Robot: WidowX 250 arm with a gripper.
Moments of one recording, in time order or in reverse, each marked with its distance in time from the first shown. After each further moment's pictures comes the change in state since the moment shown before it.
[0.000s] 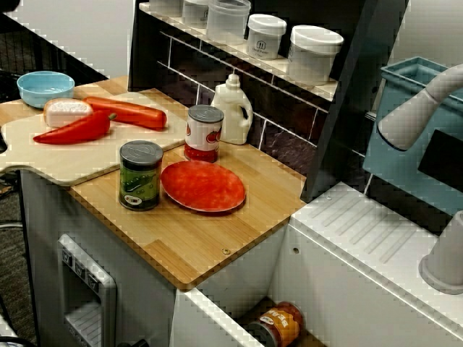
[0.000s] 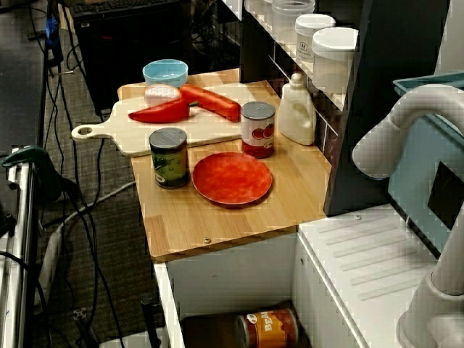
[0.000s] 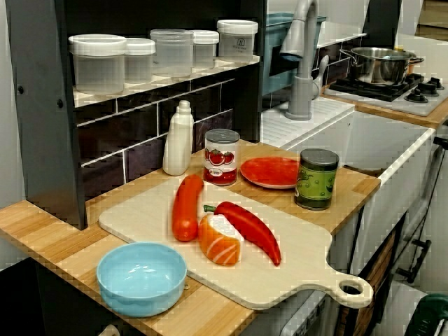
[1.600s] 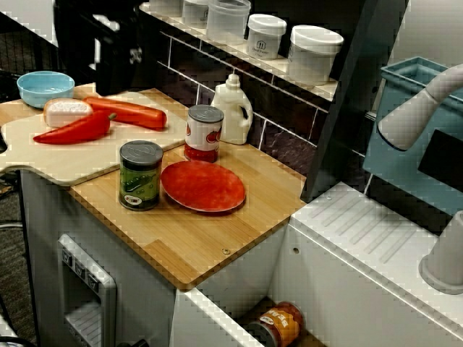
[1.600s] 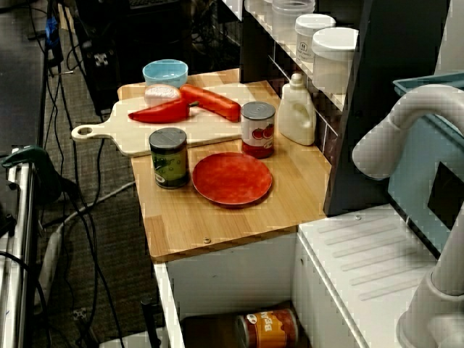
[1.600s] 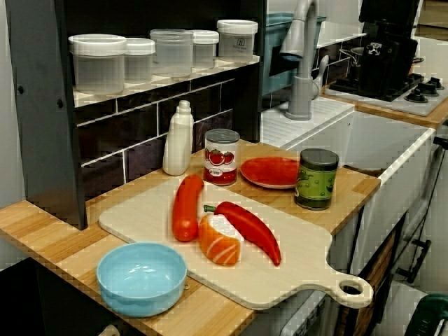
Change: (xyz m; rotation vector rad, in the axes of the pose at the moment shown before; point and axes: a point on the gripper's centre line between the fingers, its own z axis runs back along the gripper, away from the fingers) arm 0.086 0.007 -0.085 0.121 0.047 -0.065
